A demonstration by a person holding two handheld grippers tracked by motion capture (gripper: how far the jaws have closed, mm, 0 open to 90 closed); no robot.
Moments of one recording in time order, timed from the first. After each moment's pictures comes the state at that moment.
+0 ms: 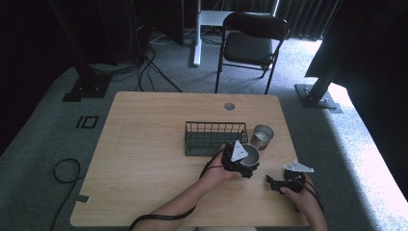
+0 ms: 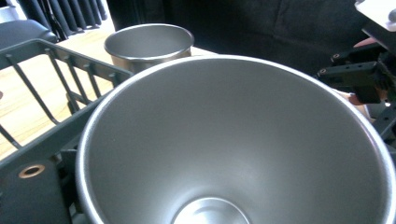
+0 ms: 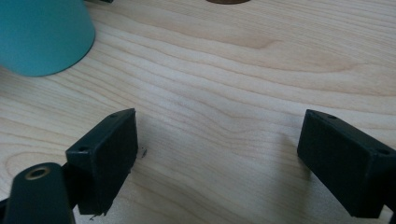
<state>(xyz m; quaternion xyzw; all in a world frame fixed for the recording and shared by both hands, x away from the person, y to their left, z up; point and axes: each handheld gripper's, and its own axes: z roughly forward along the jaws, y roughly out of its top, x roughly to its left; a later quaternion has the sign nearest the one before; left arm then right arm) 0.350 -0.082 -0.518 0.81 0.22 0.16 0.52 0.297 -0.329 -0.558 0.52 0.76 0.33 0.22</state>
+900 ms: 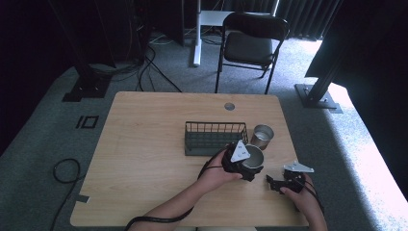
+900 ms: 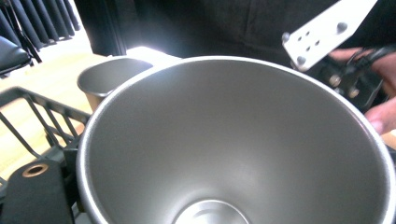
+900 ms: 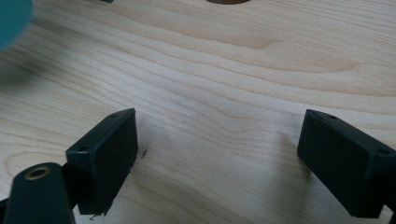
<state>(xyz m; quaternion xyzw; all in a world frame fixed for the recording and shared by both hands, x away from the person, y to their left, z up) 0.334 -0.076 -0.481 0.82 0.17 0.13 0.54 0.297 -0.329 -0.558 0.52 0.76 0.33 0.22</state>
